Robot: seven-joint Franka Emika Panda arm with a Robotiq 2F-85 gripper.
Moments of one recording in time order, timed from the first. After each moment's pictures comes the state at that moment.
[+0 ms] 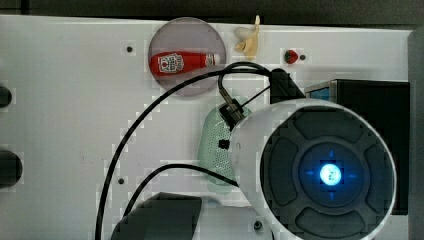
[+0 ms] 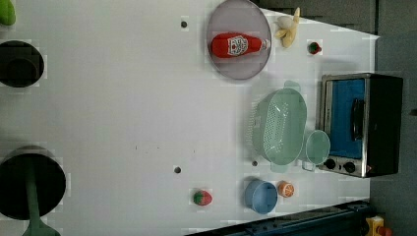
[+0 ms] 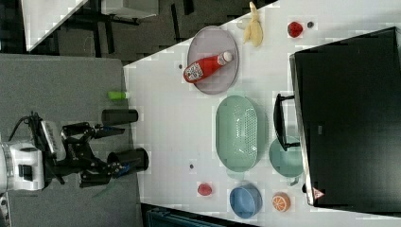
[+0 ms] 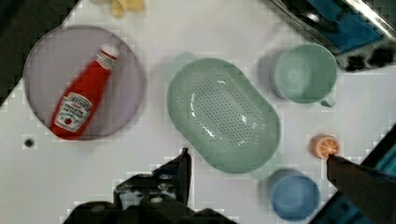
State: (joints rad) arm 0.01 -0.25 -0.08 -1.85 -0.04 0.04 0.07
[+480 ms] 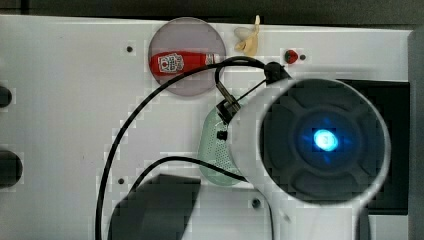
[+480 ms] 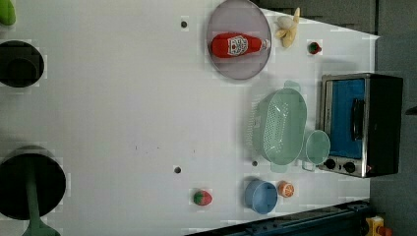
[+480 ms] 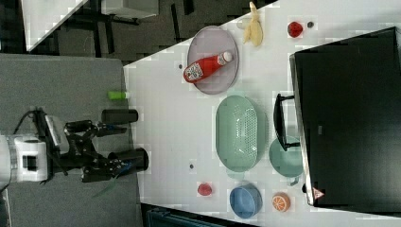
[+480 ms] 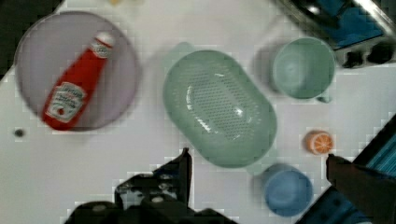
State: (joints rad) arm 0.02 -0.20 -0.08 -1.82 -0.04 0.01 0.04
